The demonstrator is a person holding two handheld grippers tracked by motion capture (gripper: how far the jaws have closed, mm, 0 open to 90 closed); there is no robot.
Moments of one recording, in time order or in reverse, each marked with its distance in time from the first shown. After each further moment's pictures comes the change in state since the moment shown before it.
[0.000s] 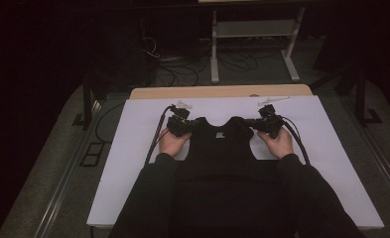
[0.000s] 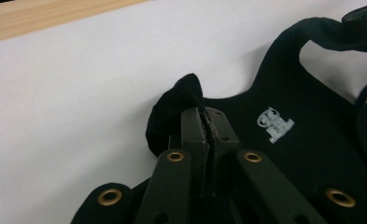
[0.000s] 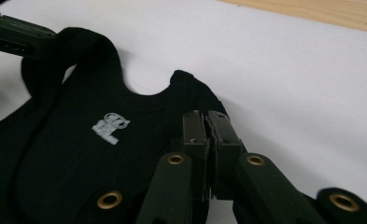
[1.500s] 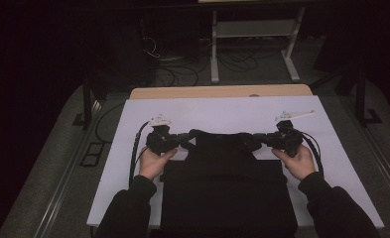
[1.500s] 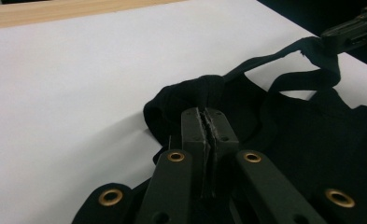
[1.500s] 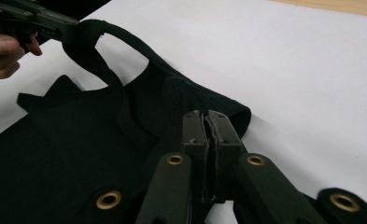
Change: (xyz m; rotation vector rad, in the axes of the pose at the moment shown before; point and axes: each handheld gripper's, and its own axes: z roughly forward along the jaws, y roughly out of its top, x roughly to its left) left arm -0.016 -0.045 -0.084 -0.129 -0.163 -0.034; right arm 0.030 -0.034 -0.076 -0.028 0.167 -0.041
